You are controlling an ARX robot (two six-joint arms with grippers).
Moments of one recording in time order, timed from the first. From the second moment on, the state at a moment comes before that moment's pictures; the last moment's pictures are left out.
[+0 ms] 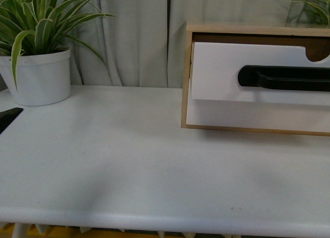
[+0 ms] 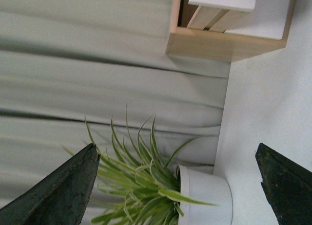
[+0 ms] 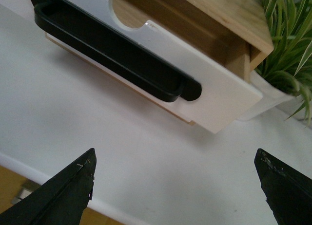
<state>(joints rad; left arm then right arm) -0.33 0.89 0.24 0.78 0.12 1.50 -0.19 0.74 0.59 -0.15 -0.32 -0.58</state>
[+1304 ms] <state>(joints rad) -0.60 1.64 0.95 0.73 0.06 1.62 -0.22 1.29 0.98 -0.15 -0.34 -0.89</state>
